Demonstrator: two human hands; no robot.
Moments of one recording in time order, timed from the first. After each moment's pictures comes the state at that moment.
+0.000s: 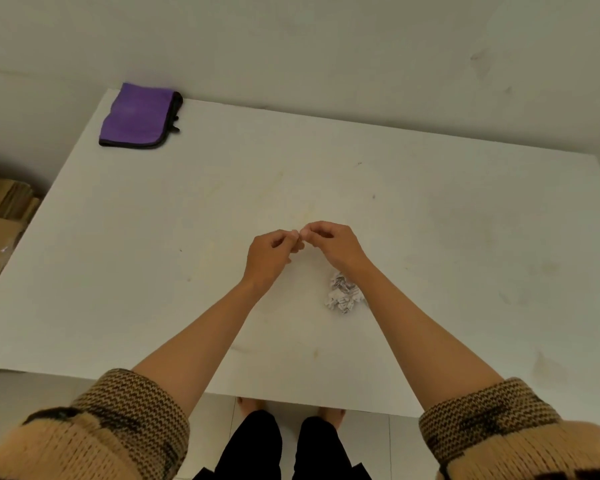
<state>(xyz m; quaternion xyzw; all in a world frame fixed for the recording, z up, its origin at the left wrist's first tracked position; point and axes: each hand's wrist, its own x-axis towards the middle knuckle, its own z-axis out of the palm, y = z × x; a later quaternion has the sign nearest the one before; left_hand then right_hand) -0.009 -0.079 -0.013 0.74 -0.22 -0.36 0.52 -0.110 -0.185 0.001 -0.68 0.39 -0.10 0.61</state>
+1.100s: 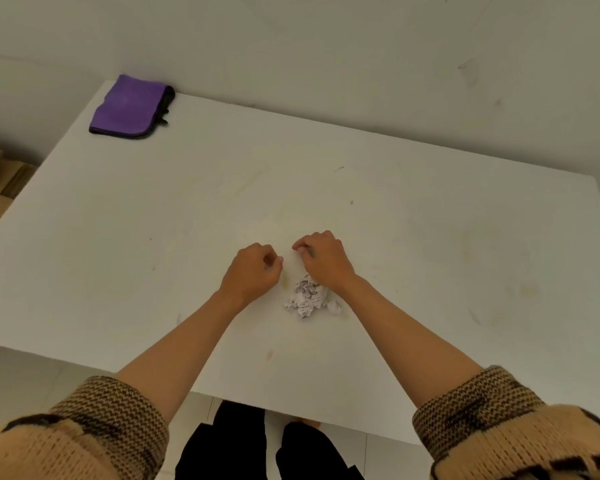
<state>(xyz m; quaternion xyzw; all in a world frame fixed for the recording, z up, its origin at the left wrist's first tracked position) -0.050 -0.089 -0.030 0.87 -0.37 -0.20 0.27 -0.149 -0.222 -0.035 -0.90 0.28 -0.02 0.34</state>
